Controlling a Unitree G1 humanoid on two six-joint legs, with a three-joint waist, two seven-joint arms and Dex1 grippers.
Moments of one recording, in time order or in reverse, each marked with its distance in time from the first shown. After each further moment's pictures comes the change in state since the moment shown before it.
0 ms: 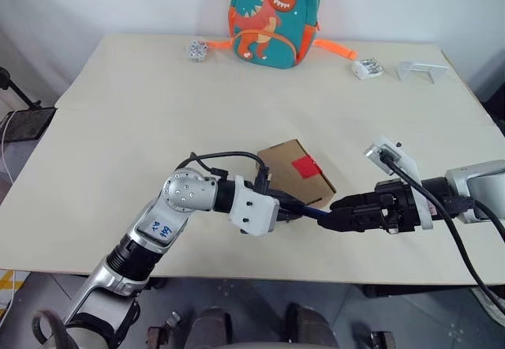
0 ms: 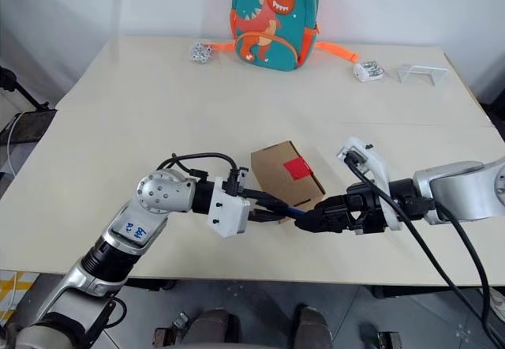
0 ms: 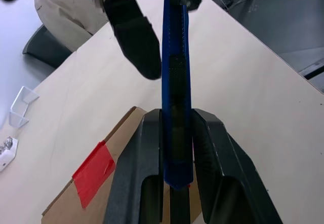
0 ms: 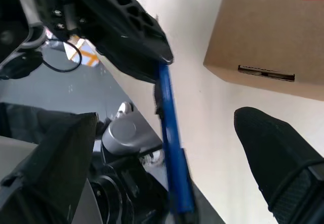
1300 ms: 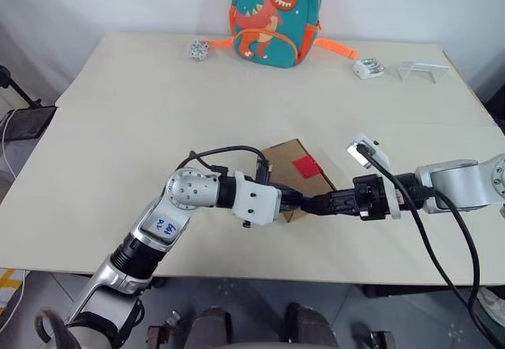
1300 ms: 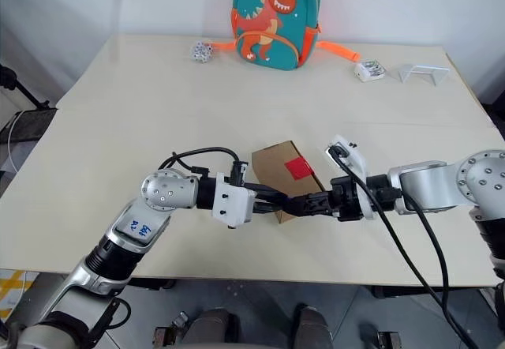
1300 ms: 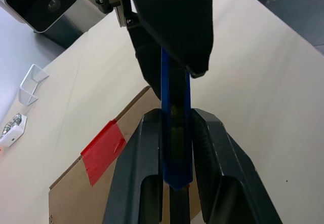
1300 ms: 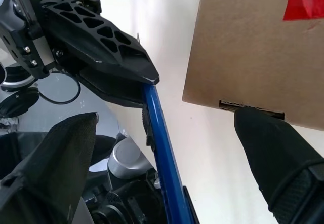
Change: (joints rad) left arm 0.001 -0.025 0.011 0.022 0.042 0.063 0.061; right arm -0.005 0.202 -0.006 0.138 0.002 0.002 -0.165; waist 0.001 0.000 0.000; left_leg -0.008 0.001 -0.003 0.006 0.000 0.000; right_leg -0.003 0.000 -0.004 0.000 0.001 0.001
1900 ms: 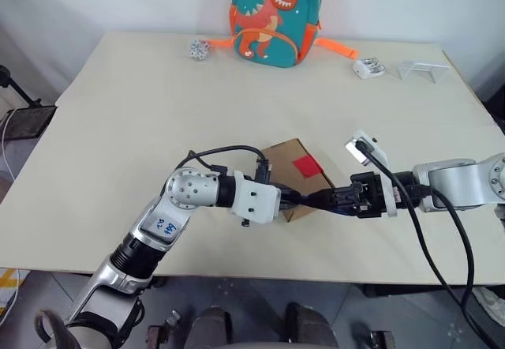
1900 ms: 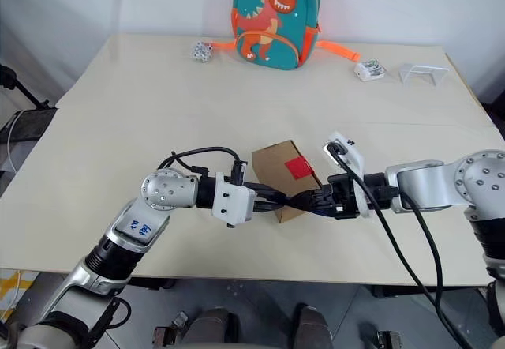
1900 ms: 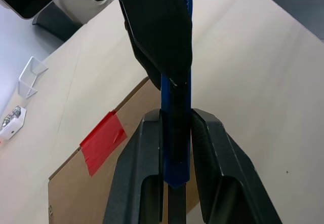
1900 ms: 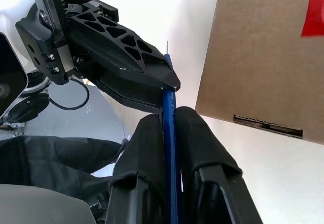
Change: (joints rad) left arm -0.001 -0.004 0.005 0.003 0.023 0.015 0.000; right arm 0.005 0.046 -0.030 0.003 0.002 0.001 -0.007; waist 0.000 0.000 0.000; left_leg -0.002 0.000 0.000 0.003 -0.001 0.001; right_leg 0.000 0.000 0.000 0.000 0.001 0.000
